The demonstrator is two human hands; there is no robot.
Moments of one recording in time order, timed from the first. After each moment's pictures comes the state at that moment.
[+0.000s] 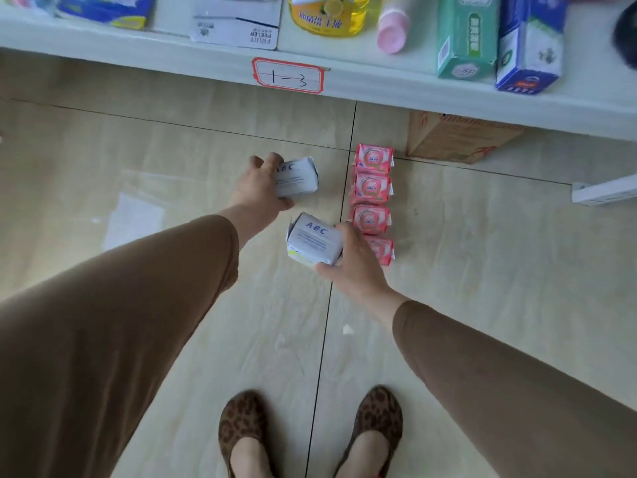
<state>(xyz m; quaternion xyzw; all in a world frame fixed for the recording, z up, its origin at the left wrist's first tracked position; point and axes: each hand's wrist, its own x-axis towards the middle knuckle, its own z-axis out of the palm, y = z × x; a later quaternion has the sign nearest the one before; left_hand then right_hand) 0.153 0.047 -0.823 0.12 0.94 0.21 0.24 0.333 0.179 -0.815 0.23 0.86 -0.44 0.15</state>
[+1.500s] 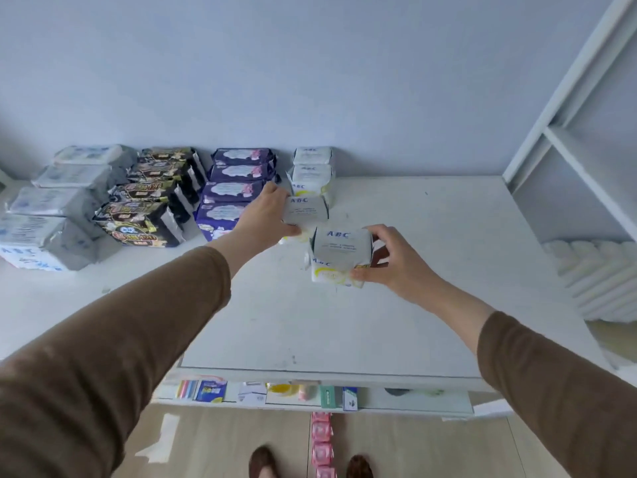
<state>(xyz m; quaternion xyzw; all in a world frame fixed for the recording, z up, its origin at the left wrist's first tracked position) -0.077 0.319 -0.010 0.31 0.93 0.17 0.03 0.125 0.509 -0.025 0.09 0.84 -0.53 -0.06</state>
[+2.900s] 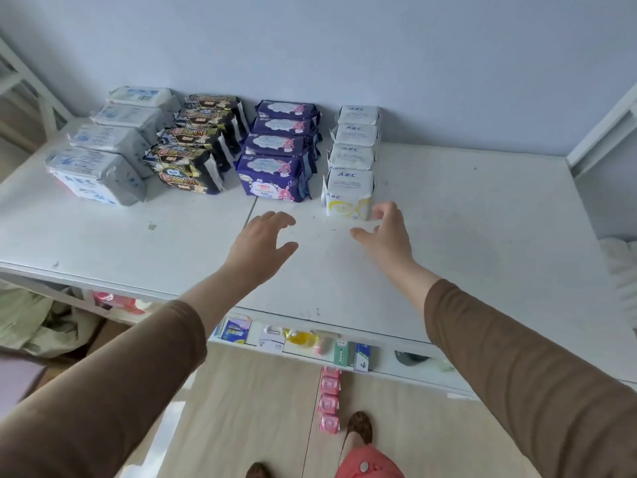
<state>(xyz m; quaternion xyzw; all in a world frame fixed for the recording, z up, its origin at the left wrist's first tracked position) 0.026 0.215 -0.041 0.24 0.95 0.21 0.04 0.077 0.451 -0.083 0.24 0.85 -0.46 -0.08</state>
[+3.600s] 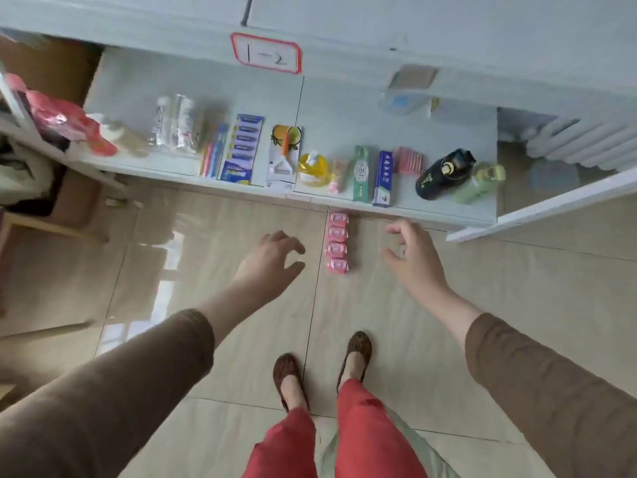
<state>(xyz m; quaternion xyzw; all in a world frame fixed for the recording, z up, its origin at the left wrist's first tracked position) 0.286 0.008 -0.301 0.24 0.90 0.24 0.26 0.390 0.261 -0.288 0.24 0.90 -0.36 0.05</state>
